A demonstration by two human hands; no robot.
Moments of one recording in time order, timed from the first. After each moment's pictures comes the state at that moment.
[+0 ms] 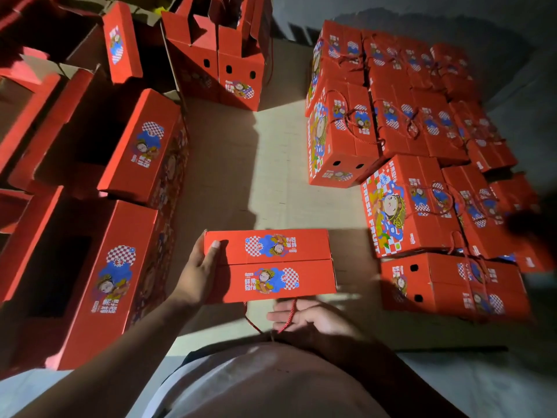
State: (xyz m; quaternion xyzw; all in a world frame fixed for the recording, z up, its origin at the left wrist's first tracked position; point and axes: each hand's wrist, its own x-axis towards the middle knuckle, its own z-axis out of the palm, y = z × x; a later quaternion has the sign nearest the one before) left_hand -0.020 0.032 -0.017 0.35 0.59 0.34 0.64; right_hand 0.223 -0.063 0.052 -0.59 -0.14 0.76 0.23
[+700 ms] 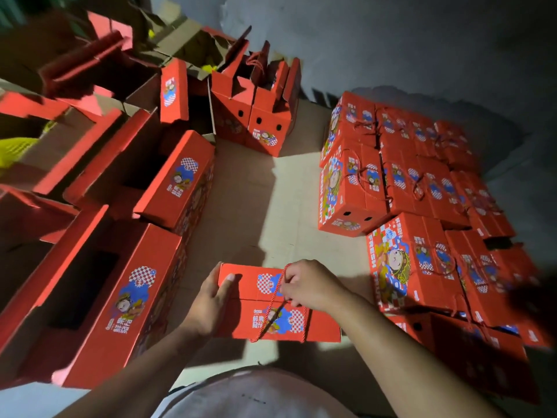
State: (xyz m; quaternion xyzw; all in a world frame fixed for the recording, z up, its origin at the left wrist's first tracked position) left_hand -0.014 0.032 0.004 0.42 0.58 0.38 0.59; right_hand 0.202 0.073 0.095 -0.68 -0.62 0.39 -0.06
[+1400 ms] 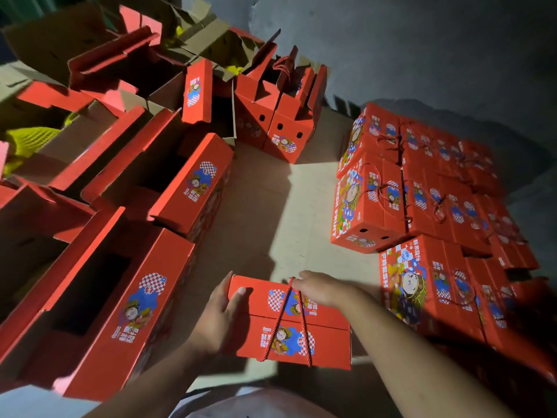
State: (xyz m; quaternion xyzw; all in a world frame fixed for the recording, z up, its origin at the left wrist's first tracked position) left_hand -0.024 0.032 -0.027 0.42 0.64 0.32 0.56; right_hand 0.208 0.130 0.055 -0.68 -0.55 0.43 -0.22
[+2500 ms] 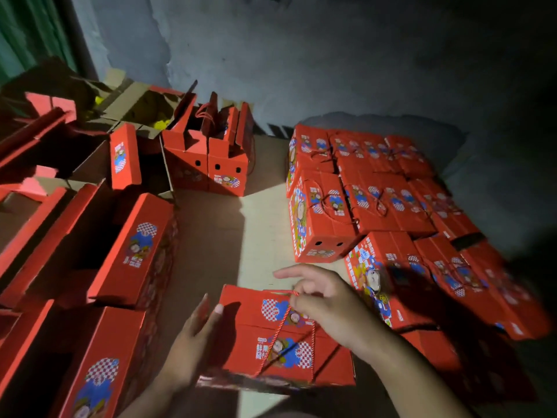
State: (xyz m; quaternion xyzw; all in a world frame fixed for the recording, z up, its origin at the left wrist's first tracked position) left_hand -0.006 0.079 0.058 0.39 0.59 0.32 0.63; right_hand 0.227 0.064 0.229 -0.62 -0.53 0.51 0.28
